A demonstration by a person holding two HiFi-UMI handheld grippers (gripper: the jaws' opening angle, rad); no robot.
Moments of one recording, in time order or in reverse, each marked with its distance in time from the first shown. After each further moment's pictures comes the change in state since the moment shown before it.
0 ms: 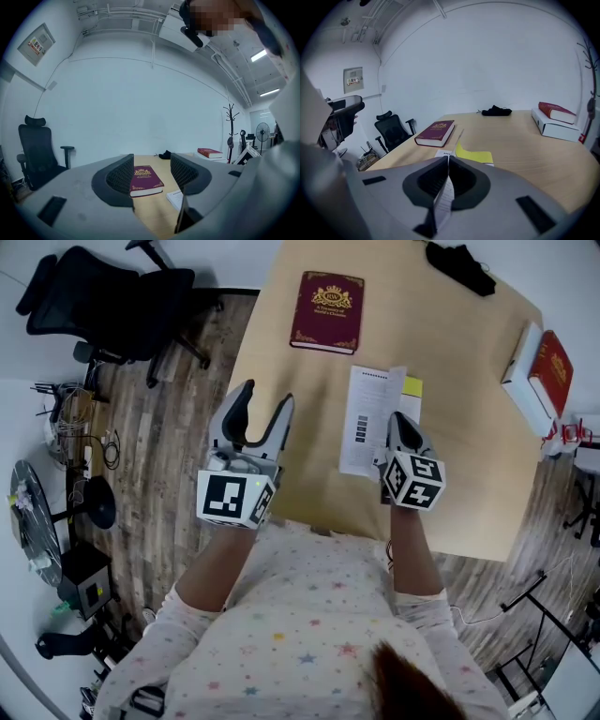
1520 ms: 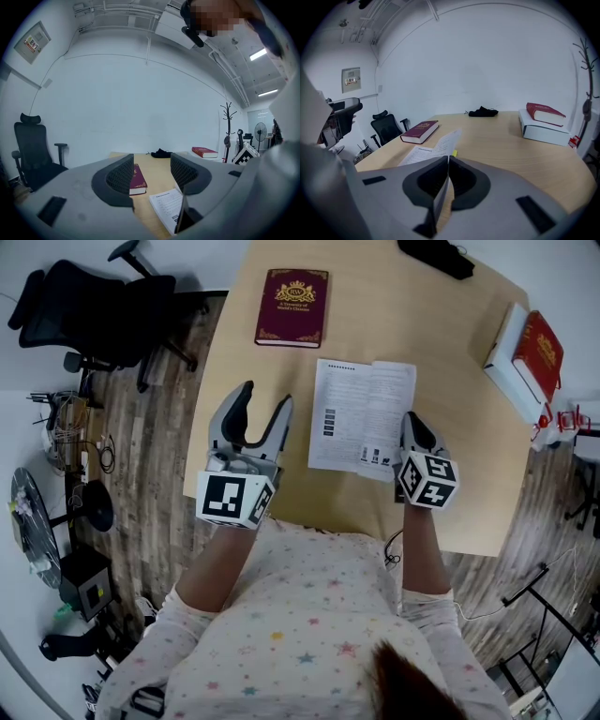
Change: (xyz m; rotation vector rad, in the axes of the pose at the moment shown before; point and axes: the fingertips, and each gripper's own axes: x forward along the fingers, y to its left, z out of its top) left arm 0.030 -0.073 -0.010 0.000 0.020 -0.029; right arm -0.033 -0.104 -0.008 -0.004 -0.003 -0.031
